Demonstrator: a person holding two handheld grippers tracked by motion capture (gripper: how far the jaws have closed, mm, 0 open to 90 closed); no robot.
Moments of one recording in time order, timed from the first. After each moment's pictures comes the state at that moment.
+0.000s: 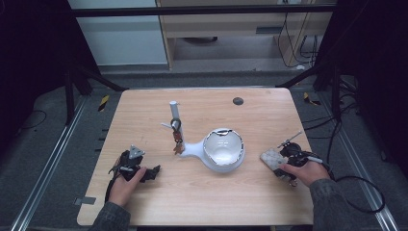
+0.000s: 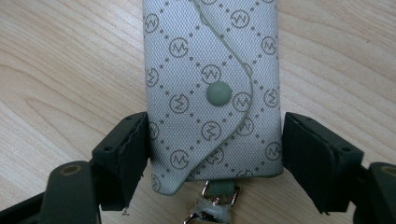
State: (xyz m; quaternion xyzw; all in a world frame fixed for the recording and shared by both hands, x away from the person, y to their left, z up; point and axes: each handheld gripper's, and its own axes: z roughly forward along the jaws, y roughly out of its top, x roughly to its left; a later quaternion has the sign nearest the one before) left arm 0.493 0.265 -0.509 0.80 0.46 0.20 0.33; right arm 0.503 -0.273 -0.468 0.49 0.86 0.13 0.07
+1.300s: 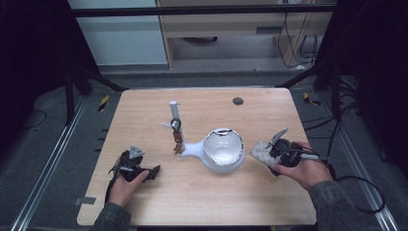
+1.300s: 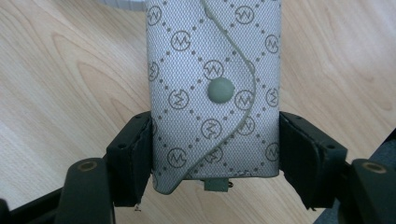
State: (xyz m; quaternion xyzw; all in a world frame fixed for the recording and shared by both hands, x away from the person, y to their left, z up) left arm 0.493 0.265 -0.509 0.80 0.46 0.20 0.33; right arm 0.476 -0.222 -0.398 0.35 0.92 0.11 0.17
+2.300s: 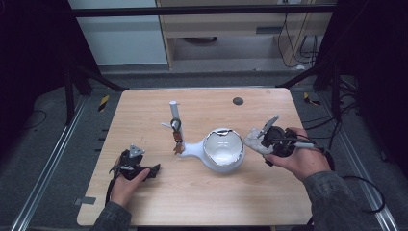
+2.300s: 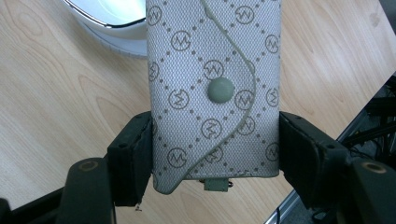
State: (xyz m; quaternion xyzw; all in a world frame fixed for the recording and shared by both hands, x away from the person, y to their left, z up) left arm 0.495 0.264 -0.509 0.79 0.47 0.21 0.33; right arm 0.474 -0.189 -0.339 0.31 0.92 0.10 0.21
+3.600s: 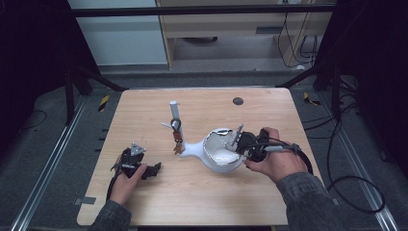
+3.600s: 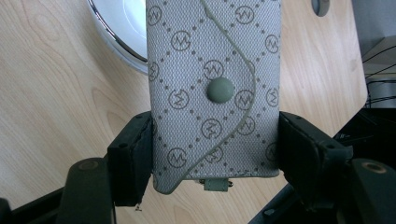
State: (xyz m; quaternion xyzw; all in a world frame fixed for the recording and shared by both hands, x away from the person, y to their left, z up) left arm 0.502 0.262 -0.508 0.79 0.47 0.21 0.33; right arm 0.468 -0.122 -0.342 0.23 0.94 0.03 0.25
